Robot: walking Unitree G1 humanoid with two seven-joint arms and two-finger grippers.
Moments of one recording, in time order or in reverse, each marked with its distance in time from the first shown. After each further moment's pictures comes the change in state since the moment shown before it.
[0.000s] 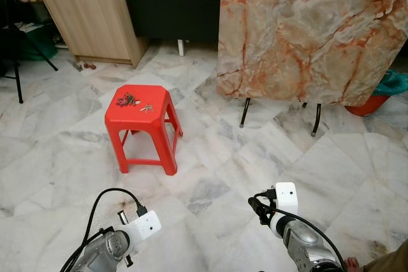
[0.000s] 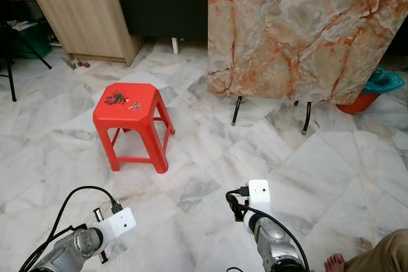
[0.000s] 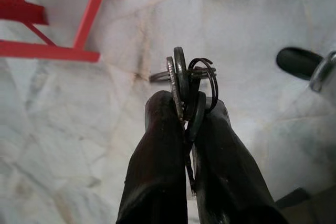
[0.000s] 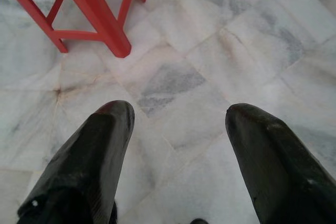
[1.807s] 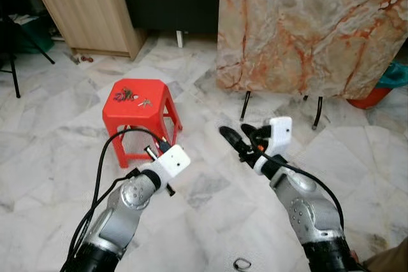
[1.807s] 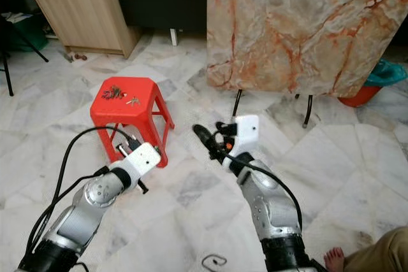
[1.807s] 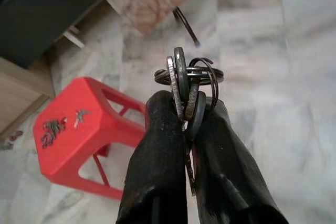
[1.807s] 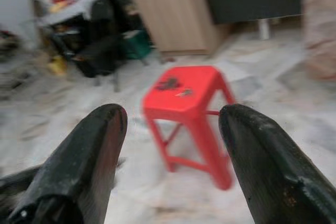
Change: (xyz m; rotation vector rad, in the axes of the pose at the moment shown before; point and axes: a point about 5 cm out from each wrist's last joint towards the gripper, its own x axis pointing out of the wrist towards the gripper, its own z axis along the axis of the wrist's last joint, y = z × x) left arm -0.064 0.085 0.123 -0.230 -0.617 0.312; right arm -0.047 0.084 0.143 0.022 -0.448 0.535
